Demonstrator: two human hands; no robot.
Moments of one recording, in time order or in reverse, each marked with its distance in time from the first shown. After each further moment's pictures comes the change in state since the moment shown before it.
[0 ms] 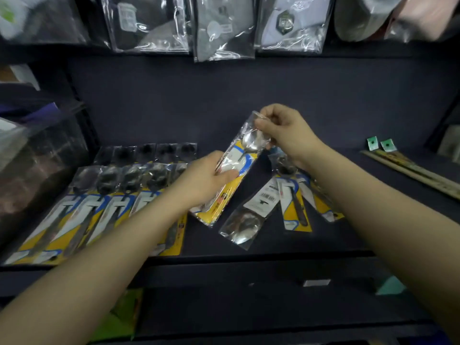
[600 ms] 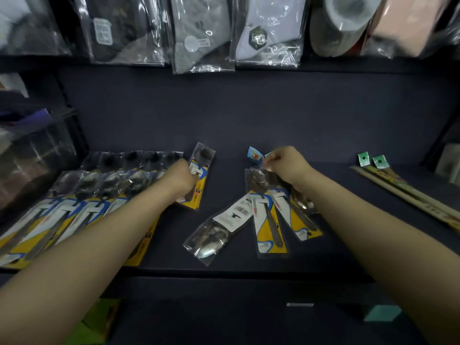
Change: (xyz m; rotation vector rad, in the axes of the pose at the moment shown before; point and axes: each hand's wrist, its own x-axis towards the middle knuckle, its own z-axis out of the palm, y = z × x) left_hand 0.066 -0.036 0.028 -0.006 0.162 -0.414; right_hand 0.008 0.059 -0.054 -0.635 -0.016 0.275
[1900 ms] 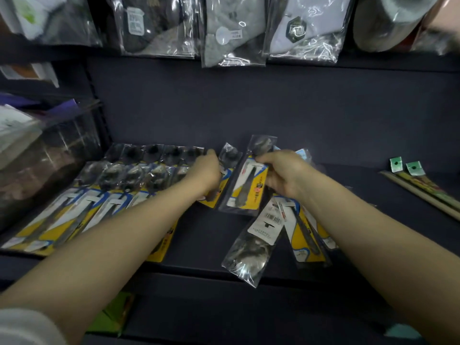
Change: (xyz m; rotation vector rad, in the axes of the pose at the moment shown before) left_hand 0.001 0.012 0.001 0.308 0.028 0.083; right_hand -0.022 -0.061 0.036 1.058 -0.291 0.317
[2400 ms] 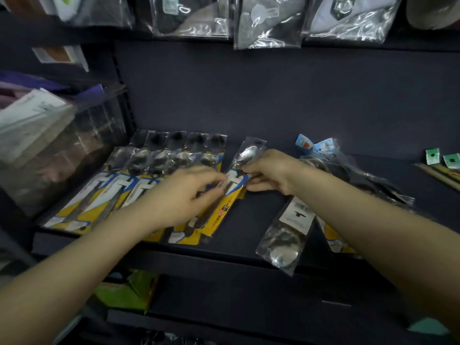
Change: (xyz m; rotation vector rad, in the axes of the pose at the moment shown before) left_hand -0.101 -0.073 -0.059 -0.001 -0.040 0.564; right_hand 0.004 0.027 0.048 -0.513 -0.203 0.099
